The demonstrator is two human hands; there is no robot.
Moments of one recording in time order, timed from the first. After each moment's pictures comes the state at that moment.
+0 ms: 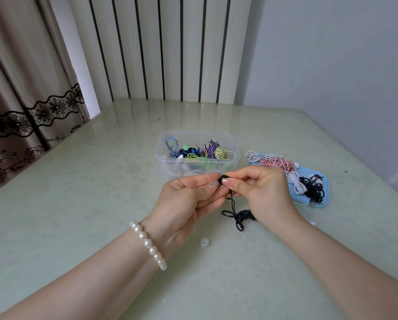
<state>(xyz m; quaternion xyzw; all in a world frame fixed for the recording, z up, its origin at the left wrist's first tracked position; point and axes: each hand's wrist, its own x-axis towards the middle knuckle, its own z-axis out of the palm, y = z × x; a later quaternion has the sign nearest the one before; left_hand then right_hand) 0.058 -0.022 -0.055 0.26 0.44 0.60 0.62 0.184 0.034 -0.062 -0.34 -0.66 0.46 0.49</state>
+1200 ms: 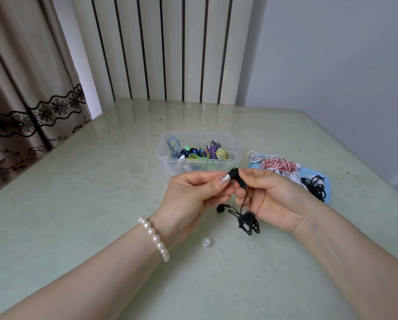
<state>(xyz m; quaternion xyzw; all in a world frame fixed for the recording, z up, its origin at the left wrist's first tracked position) 0.060 -0.017 -0.058 0.33 0.40 0.62 0.59 0.198 0.037 -0.042 -0.33 -0.44 0.77 0.32</state>
